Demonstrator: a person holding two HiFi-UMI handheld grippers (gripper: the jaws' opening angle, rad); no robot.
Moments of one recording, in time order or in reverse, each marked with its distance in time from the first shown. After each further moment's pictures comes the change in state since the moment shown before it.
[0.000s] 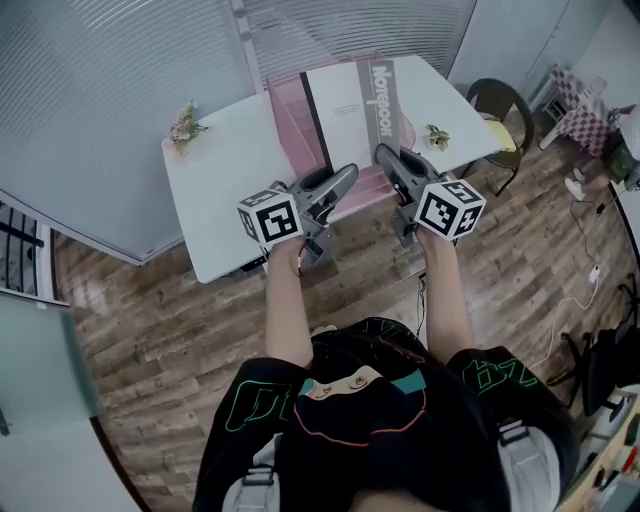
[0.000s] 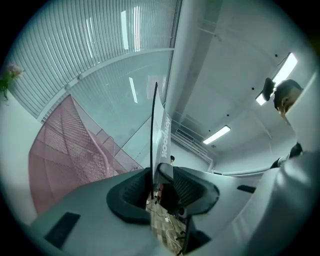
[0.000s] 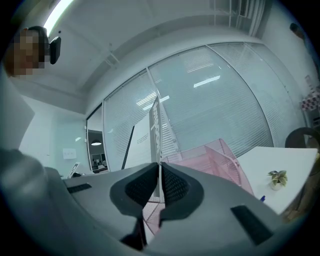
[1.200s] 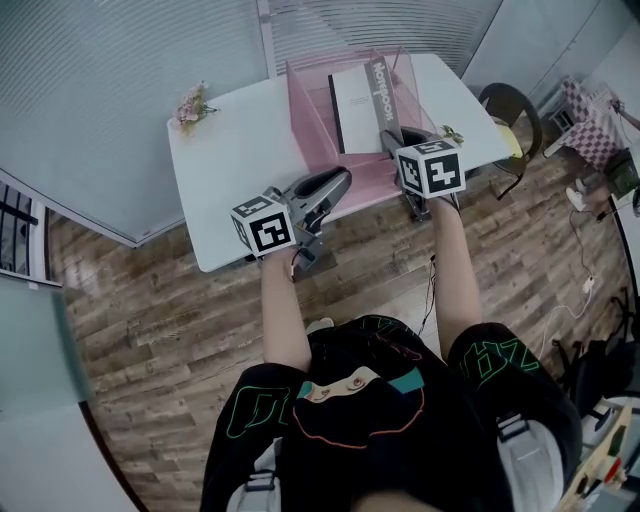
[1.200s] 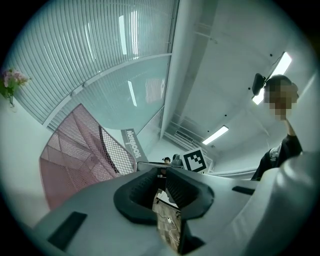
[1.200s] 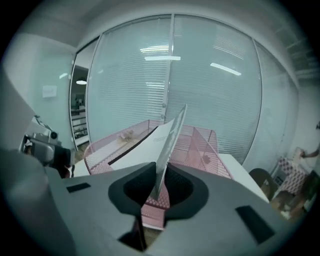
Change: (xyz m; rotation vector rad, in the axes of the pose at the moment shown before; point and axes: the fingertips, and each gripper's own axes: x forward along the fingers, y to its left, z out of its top) left arm -0.050 0.015 0.000 0.030 -0.030 -0.003; right arm 0.065 -0.038 -0.043 -0.374 0.514 -0.253
